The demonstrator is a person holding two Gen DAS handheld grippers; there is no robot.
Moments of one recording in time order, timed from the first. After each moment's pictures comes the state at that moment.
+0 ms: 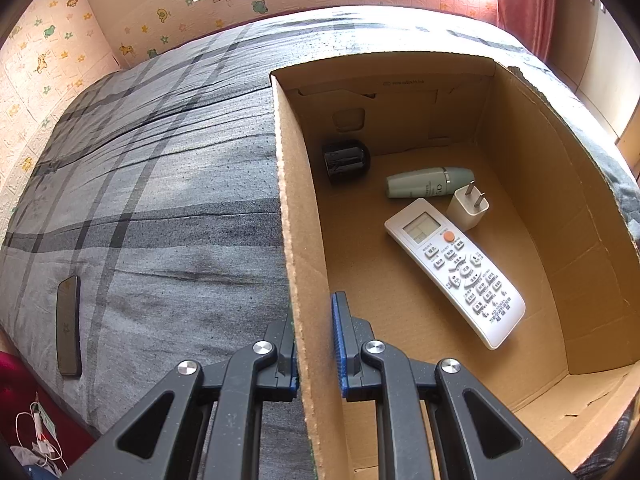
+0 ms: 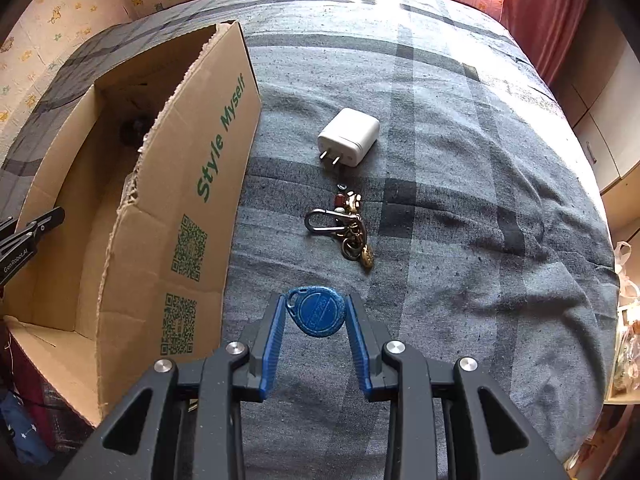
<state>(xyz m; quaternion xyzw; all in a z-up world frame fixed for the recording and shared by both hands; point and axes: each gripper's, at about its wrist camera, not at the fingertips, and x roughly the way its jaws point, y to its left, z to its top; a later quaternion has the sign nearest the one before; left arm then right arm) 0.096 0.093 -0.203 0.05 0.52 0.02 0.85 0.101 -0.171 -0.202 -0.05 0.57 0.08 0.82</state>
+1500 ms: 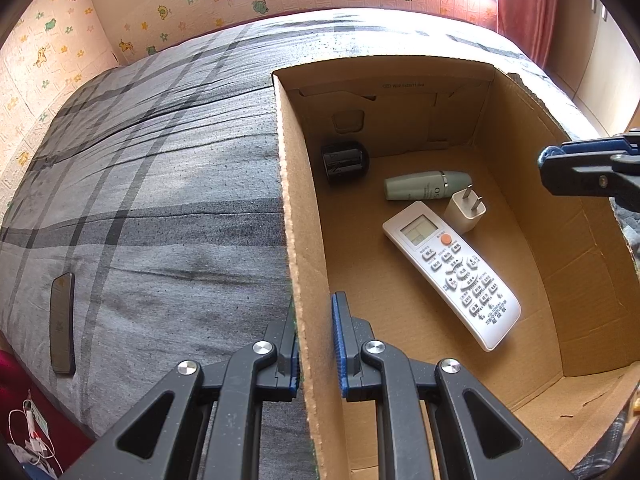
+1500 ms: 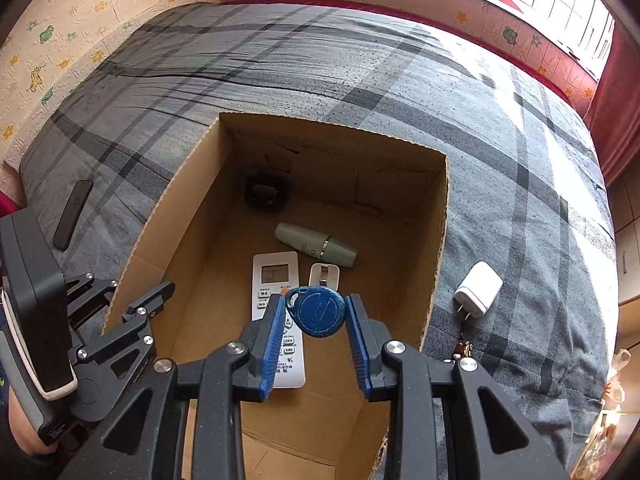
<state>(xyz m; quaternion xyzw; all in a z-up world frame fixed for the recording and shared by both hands) 0.097 0.097 -0.202 0.04 0.52 0.02 0.85 0.162 -0.019 -0.149 -0.13 0.54 0.19 0.81</state>
